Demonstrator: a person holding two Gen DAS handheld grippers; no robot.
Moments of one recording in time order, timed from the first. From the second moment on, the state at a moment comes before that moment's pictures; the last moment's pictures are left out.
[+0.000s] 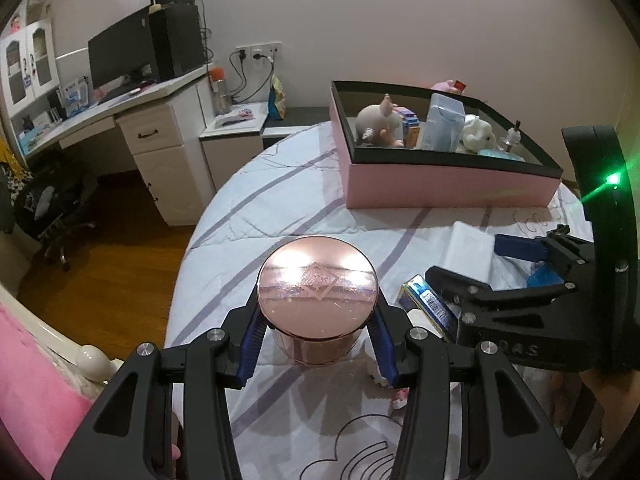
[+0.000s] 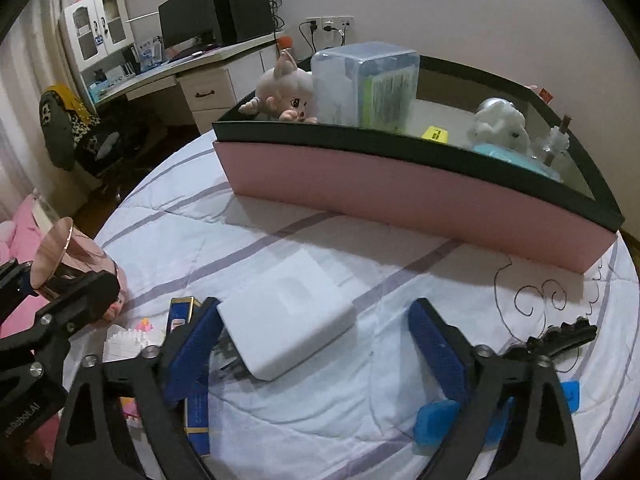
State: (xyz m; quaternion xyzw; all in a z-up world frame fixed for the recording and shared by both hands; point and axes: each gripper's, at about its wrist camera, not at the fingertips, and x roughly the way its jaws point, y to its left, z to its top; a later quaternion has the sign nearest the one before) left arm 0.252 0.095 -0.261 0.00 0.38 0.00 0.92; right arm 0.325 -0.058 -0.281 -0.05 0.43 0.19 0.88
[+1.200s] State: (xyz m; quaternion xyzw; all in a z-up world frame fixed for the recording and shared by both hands) left arm 0.196 -0.019 -0.134 0.05 0.19 -0.07 0.98; right arm 0.199 -0.170 -0.129 -0.02 0.19 0.08 0.98
